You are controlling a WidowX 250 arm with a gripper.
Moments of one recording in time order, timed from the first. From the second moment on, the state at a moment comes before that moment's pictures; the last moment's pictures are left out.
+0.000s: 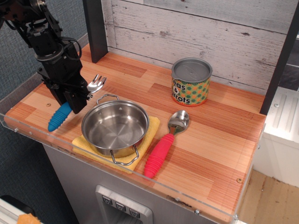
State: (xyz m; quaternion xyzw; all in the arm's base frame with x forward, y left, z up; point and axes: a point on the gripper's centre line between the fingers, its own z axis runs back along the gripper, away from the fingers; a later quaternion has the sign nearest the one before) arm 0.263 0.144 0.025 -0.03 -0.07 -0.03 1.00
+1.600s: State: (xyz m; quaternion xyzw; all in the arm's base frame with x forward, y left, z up) arm 0.243 0.148 0.053 -0.01 -0.07 0.00 1.00
